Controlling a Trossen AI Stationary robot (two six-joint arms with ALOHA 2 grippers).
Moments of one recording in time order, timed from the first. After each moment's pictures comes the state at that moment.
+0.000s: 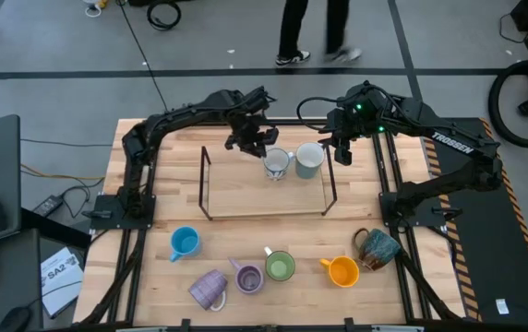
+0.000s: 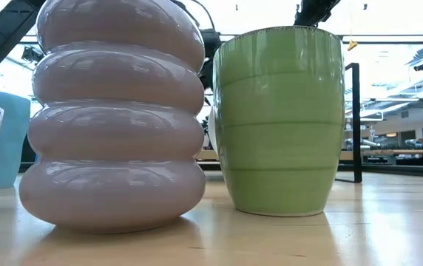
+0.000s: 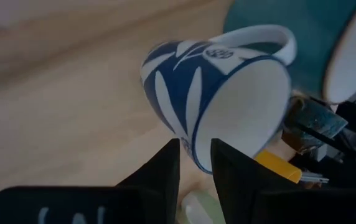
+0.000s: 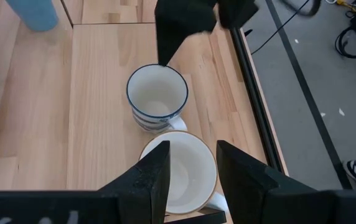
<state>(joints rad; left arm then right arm) 0.51 2.02 1.86 -1.05 0.48 -0.86 -0.43 1.20 1.39 -0.95 -0.13 -0.32</state>
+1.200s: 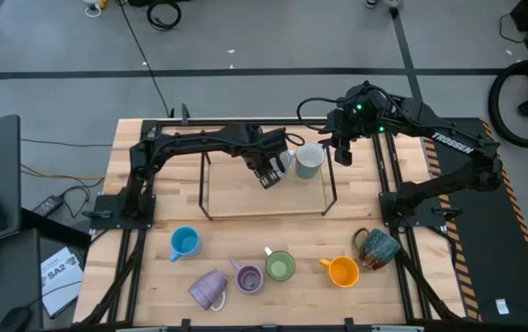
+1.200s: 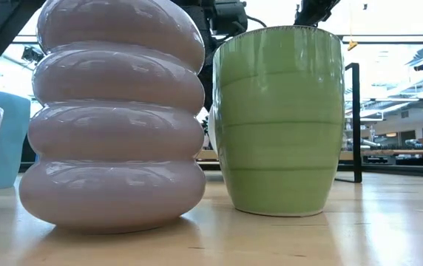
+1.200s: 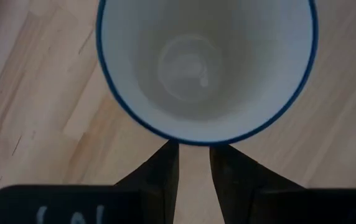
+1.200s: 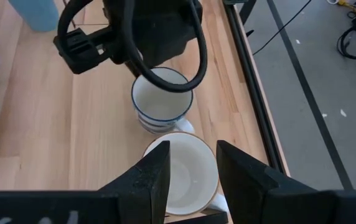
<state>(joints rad) 0.23 2.04 1.86 -1.06 -0.08 -0.28 -0.43 1.20 1.39 -0.95 -0.13 -0.32</state>
